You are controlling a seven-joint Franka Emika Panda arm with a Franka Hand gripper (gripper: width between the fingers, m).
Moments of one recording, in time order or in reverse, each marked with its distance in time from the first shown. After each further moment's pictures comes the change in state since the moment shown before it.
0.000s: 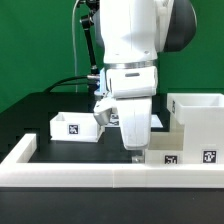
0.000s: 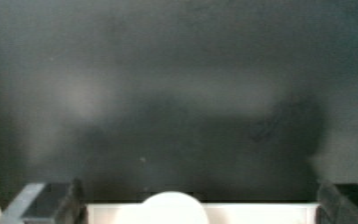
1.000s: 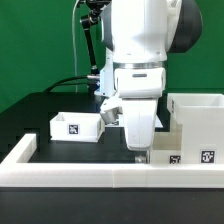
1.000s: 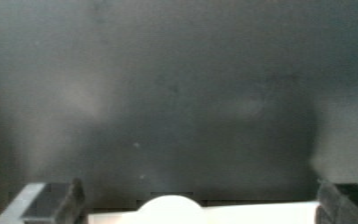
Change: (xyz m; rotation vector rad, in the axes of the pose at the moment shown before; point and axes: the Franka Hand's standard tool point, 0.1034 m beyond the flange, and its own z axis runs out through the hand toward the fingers) arm 0.007 0.000 0.001 0.010 -0.043 0.062
